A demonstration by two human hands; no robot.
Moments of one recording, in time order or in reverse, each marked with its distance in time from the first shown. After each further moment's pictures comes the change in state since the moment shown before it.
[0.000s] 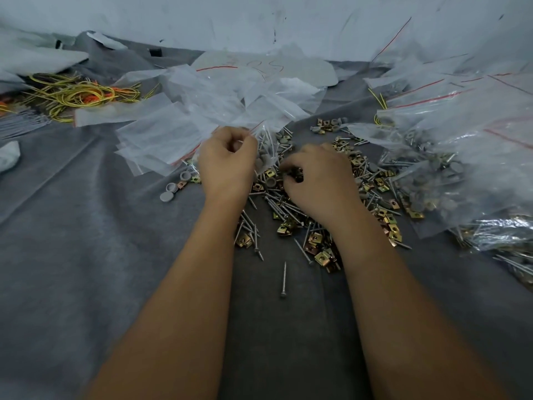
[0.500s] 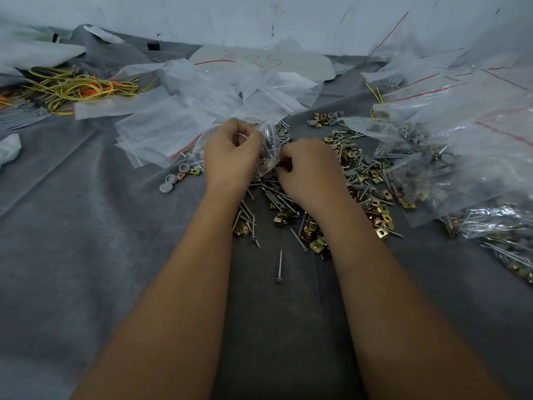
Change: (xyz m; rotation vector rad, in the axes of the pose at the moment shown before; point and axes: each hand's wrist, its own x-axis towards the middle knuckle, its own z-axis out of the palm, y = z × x) left_hand -0.003 -0.001 0.000 0.026 -0.108 0.013; right_hand 0.001 -0.010 0.001 0.009 0.038 -0.012
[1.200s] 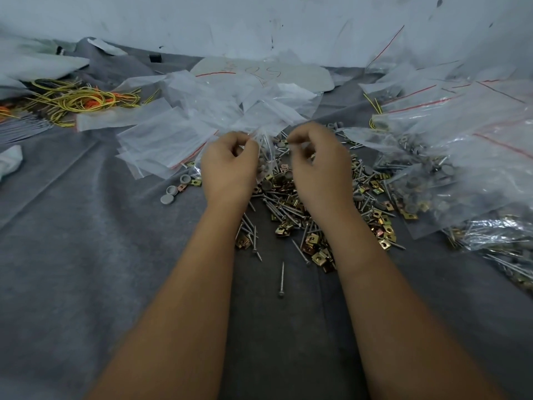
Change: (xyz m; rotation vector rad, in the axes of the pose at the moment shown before) left_hand 0.002 -0.002 0.001 0.080 0.090 0.035; right_hand 0.001 0.000 -0.003 0.551 0.354 0.107
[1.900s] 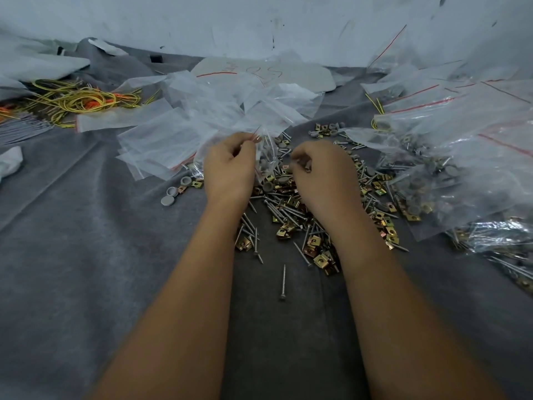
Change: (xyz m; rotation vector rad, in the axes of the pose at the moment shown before) left_hand 0.002 0.000 0.001 -0.100 -0.050 -0.075; right_hand 0.003 0.011 -0.004 -0.360 -0.151 -0.001
